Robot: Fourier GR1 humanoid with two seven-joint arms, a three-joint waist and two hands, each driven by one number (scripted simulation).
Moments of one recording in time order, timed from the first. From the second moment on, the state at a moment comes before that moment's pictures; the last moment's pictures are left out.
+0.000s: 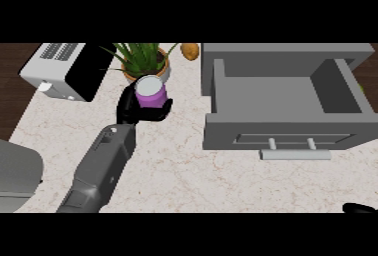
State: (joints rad) left arm -0.75 0.01 0.22 -0.51 0.06 0.02 -0.49; right arm 0.11 -0.09 -0.33 -2.24 -0.10 0.10 0.28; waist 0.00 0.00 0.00
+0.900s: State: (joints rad) left arm -0.99 0.00 -0.07 -0.96 0.18 0.28 0.10; right arm 0.09 -0.09 -0.32 -2.26 -0.08 0.09 0.30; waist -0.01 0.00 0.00
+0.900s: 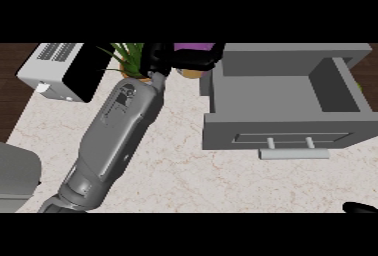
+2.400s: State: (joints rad) left arm -1.59 0.00 -0.26 -0.40 0.40 0.53 0.15; right arm -0.02 -0.13 -0.30 -2.25 -0.09 0.08 0.37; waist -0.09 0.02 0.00
